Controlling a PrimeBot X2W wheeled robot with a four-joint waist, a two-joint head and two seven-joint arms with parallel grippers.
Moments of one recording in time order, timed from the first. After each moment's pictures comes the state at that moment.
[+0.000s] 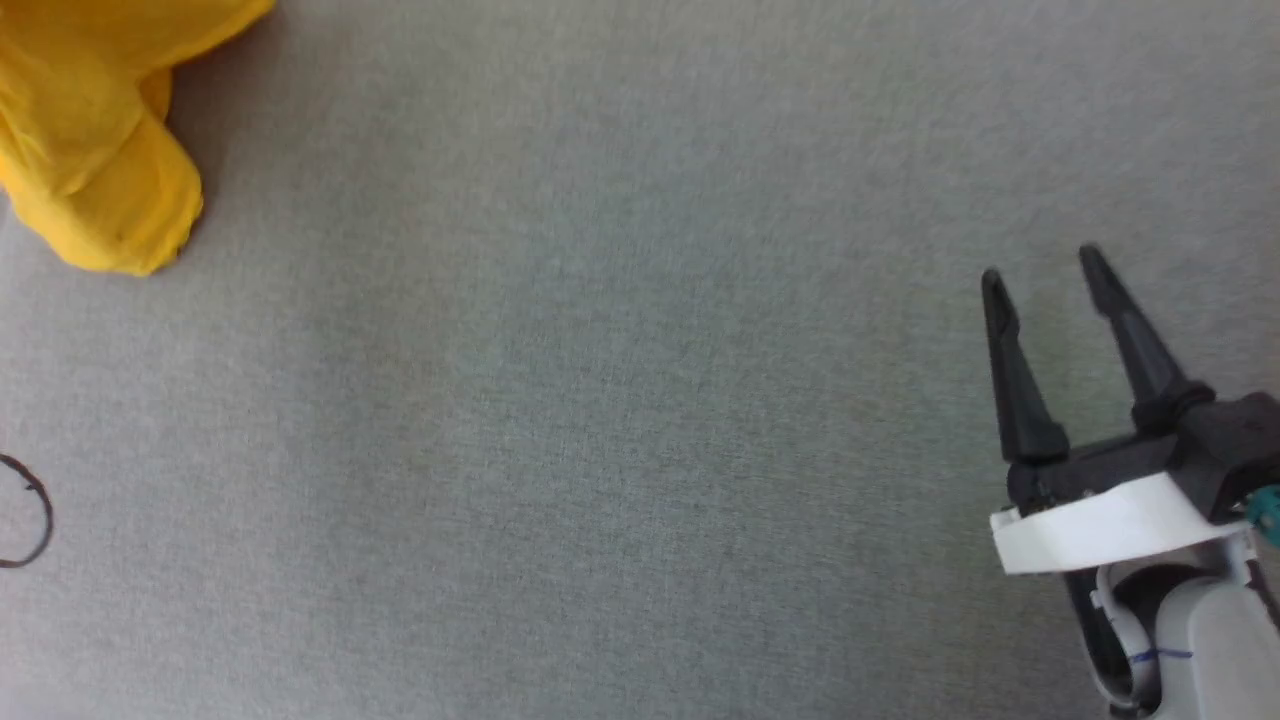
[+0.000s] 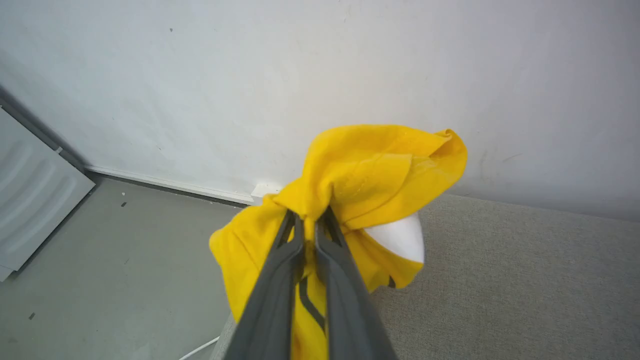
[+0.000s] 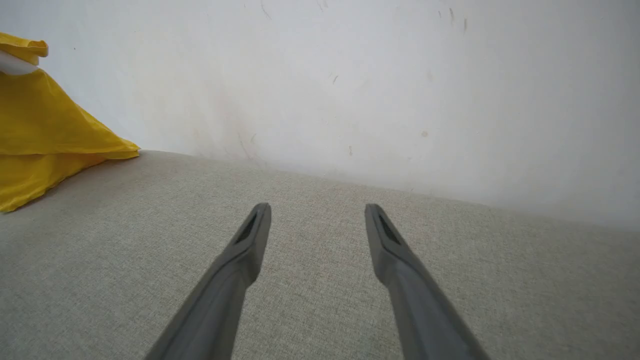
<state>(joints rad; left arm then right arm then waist) -0.97 0.61 -0.04 0.55 -0.45 -0.03 0.39 -0.14 -0.07 0.03 -0.22 0.05 0.13 -0.06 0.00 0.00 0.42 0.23</state>
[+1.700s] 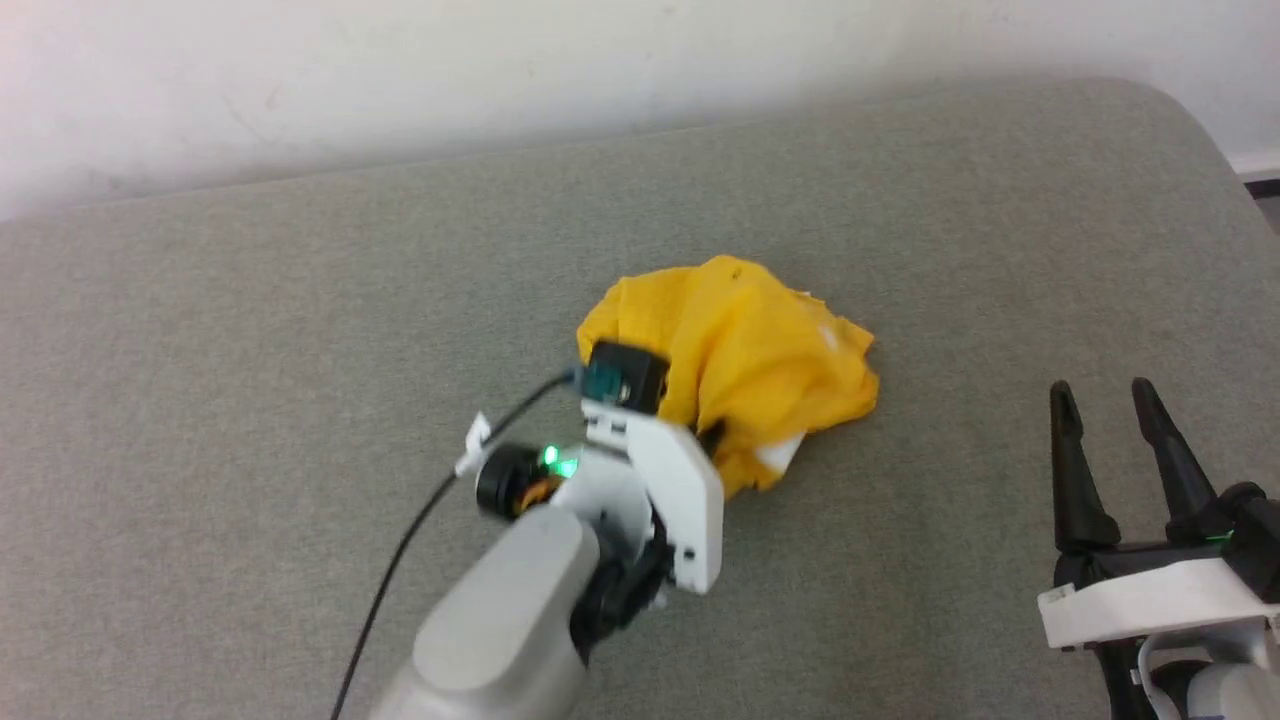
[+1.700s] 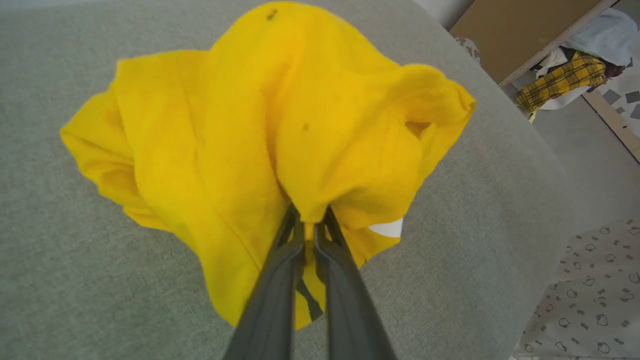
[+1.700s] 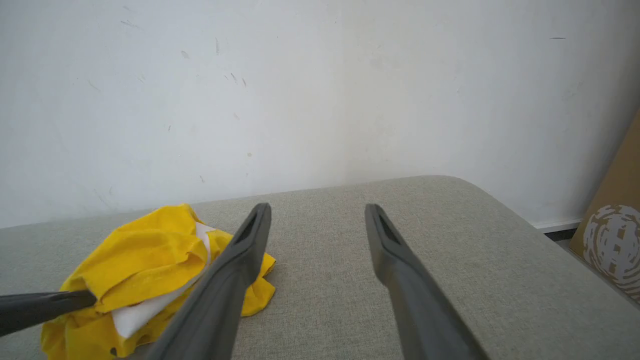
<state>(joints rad) -0.53 0.06 -0.62 0.38 -0.57 0.10 0.36 0.00 -0.05 -0.10 -0.05 0.19 0.13 -0.17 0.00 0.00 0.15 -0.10</state>
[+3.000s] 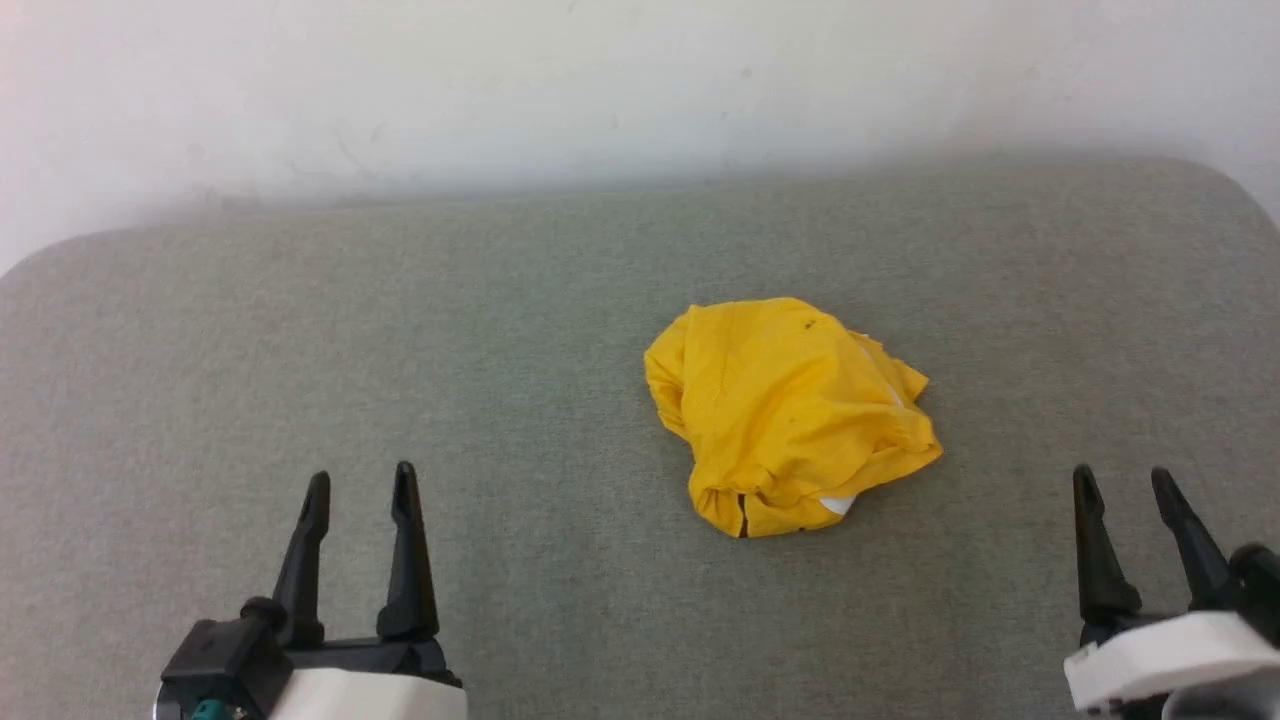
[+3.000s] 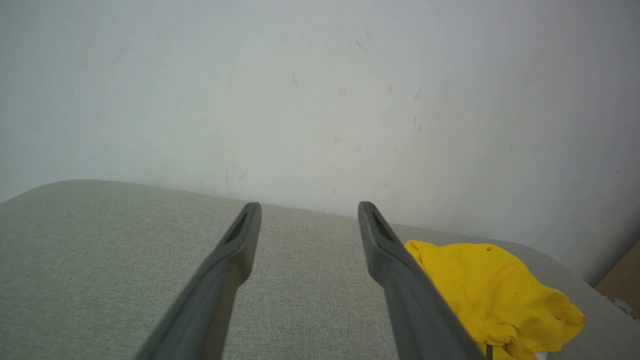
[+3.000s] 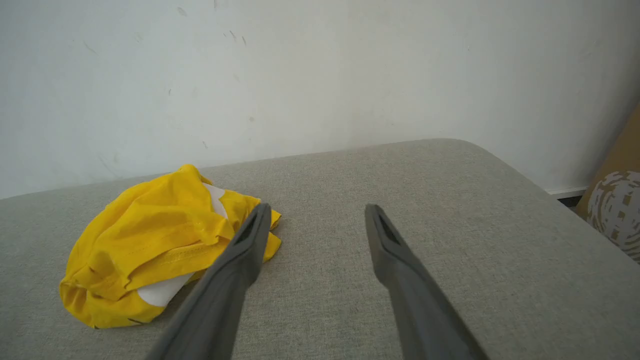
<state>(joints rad) 0.14 0.21 -0.20 -0.21 -0.40 0.21 -0.26 0.11 -0.05 -0.16 -0.01 0.19 0.13 -0.12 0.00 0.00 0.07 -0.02</state>
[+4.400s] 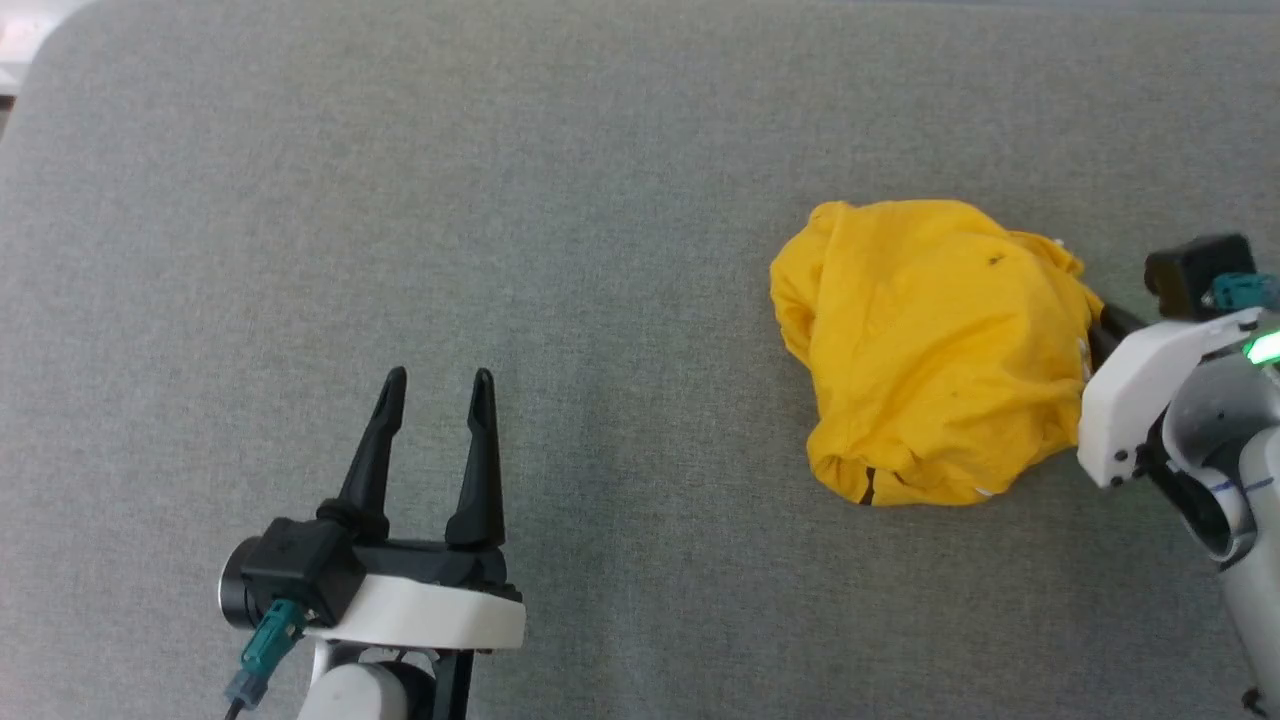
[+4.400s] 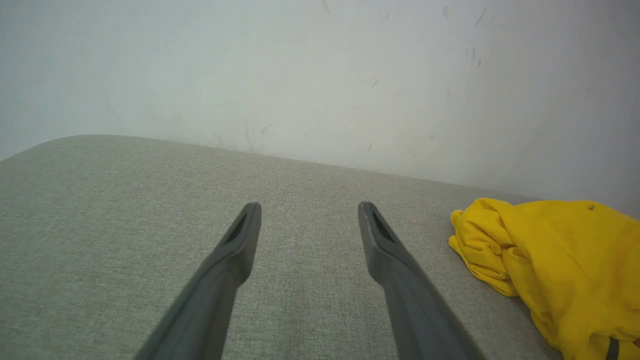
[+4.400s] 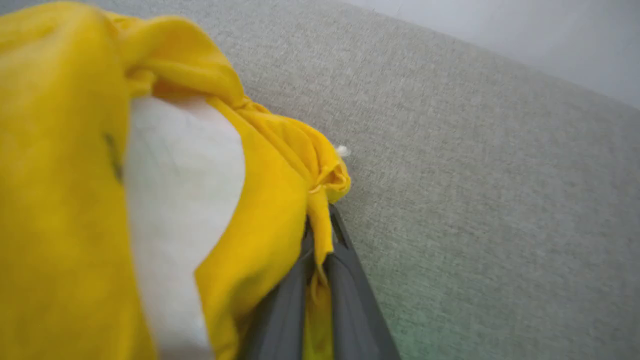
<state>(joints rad) -0.05 0.06 -0.15 -0.09 -0.24 0.02 -0.26 -0.44 -0.40 0.19 0.29 0.32 0.13 0.32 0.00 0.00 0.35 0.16</state>
